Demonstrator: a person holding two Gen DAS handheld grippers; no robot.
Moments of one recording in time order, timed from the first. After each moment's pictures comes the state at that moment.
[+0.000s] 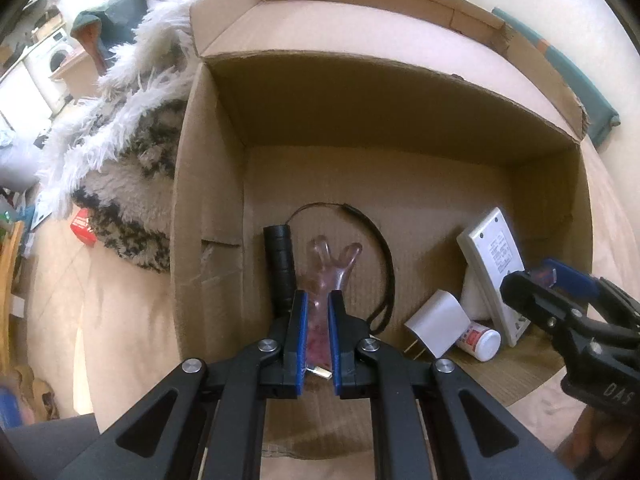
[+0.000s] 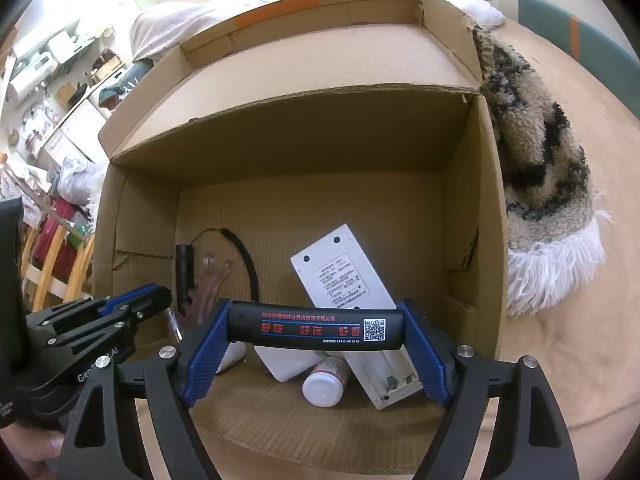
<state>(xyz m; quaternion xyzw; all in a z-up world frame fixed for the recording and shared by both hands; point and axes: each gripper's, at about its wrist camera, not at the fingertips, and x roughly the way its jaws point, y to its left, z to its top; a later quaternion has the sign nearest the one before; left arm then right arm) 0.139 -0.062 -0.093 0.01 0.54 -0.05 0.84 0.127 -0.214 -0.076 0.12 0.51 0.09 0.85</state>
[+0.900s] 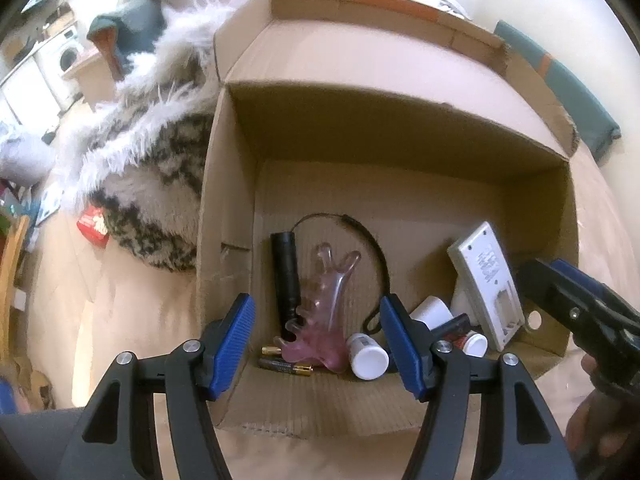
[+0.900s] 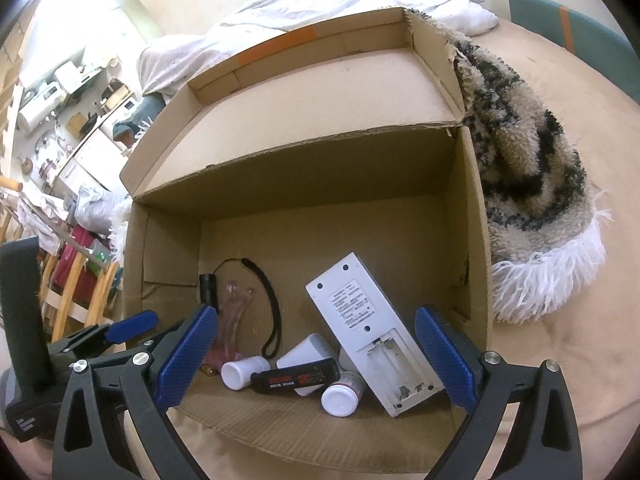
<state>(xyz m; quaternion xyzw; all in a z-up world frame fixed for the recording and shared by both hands) 0.135 -0.047 -0.069 0.00 0.52 -0.04 0.85 0.123 -0.223 -0.060 0.16 0.48 0.10 0.86</state>
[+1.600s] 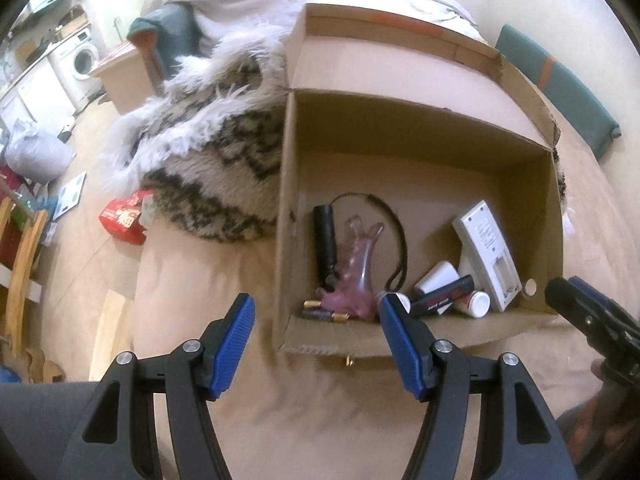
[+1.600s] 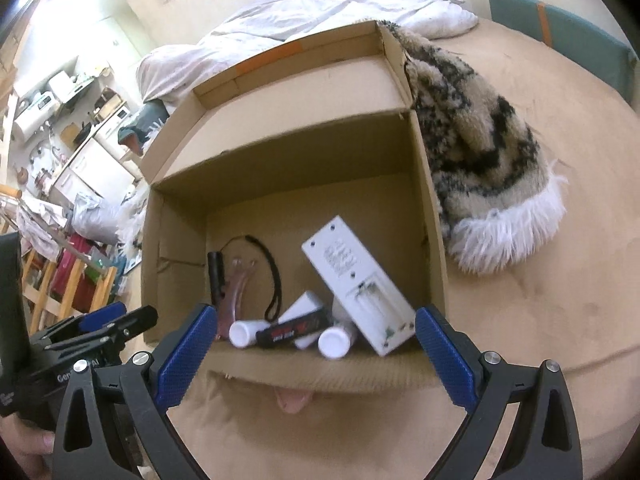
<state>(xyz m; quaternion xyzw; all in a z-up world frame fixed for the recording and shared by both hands) 0.080 -0.020 -0.032 0.00 0.52 -0.02 0.86 0.065 -0.233 -0.044 0.17 0.47 0.08 0.86</state>
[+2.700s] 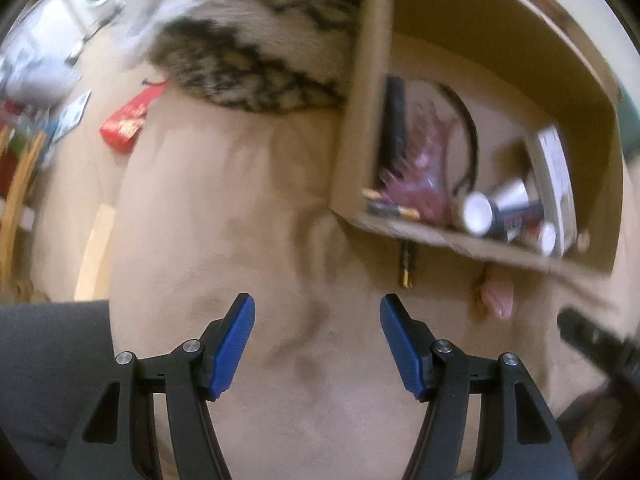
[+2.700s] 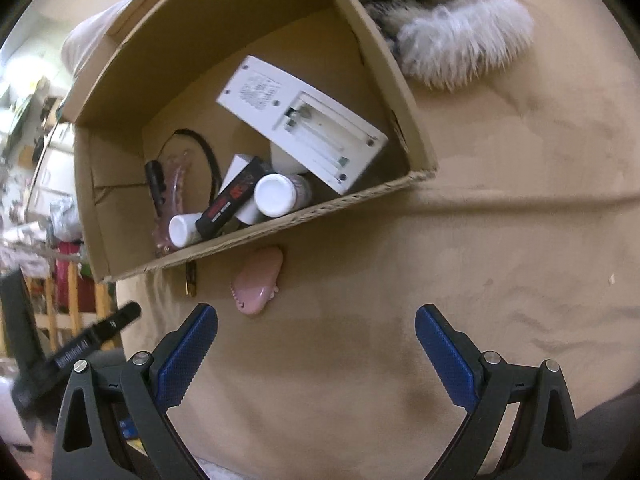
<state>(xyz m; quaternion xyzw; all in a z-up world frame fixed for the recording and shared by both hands) 0.061 0.009 -0.121 -0.03 0.62 0.01 0.78 0.030 -0.240 -0.135 0.26 0.62 0.03 0.74</state>
